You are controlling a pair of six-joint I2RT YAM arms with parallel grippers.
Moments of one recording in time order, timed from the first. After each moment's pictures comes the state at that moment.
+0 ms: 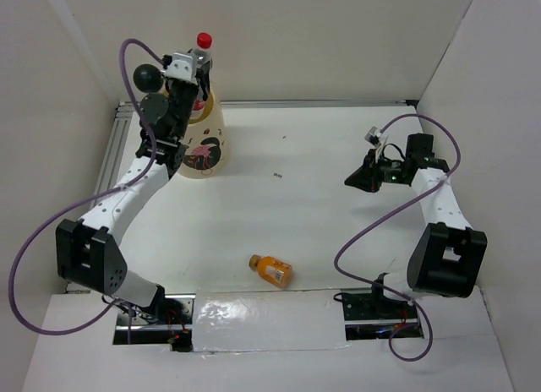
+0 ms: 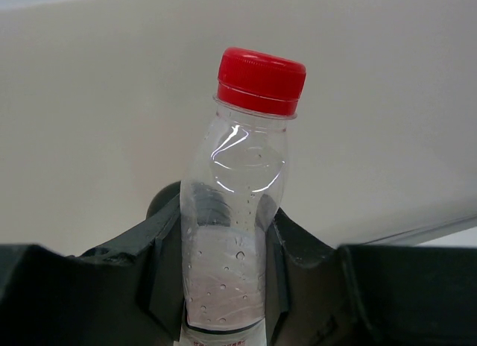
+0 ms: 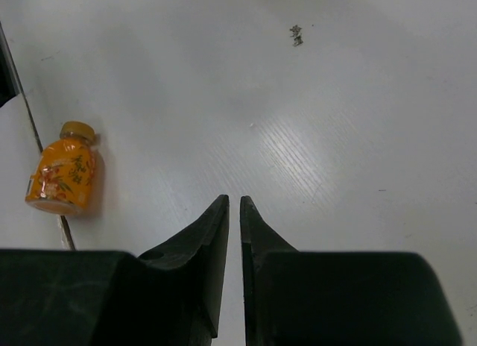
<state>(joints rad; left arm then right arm) -0.29 1.45 1.30 0.57 -0.05 0.13 -0.22 1.40 1.05 -0.72 -1.11 -0.73</state>
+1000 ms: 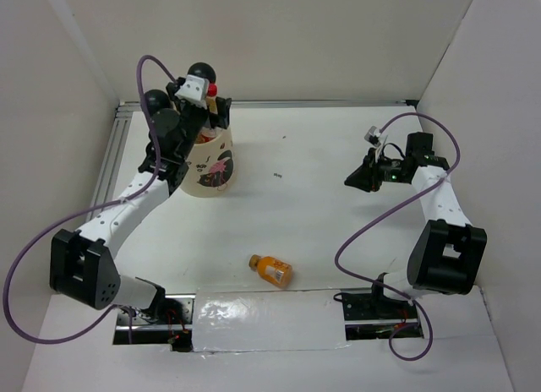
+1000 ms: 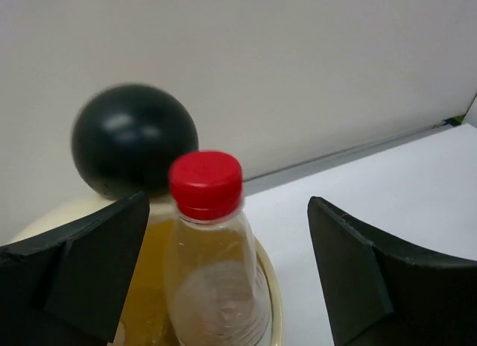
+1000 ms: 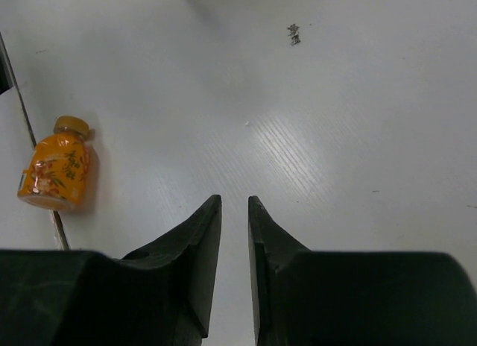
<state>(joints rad) -0.34 1.39 1.11 0.46 -0.03 0.06 -0.23 1.42 1.08 -0.75 -1.10 -0.77</state>
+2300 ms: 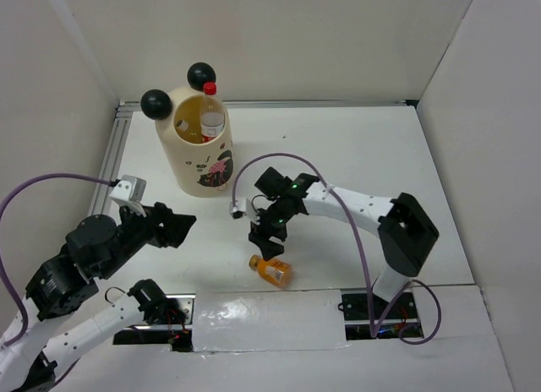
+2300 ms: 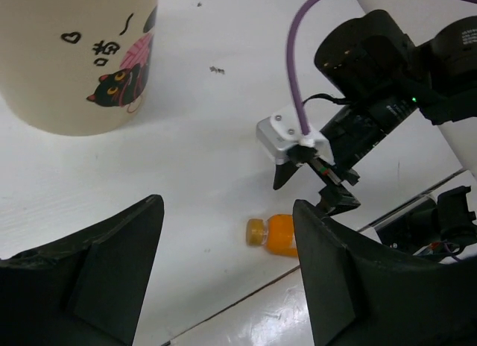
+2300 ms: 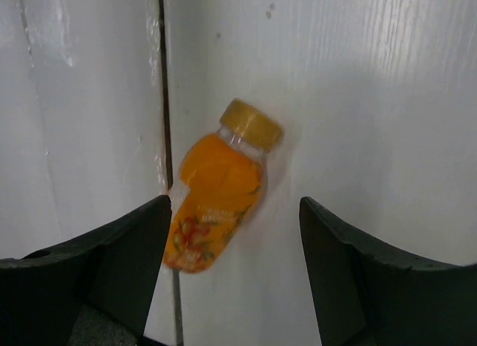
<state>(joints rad) -0.76 0.46 1.00 -0.80 -0.23 -0.45 0.86 1.62 1.16 -0.74 -0.64 -0.52</state>
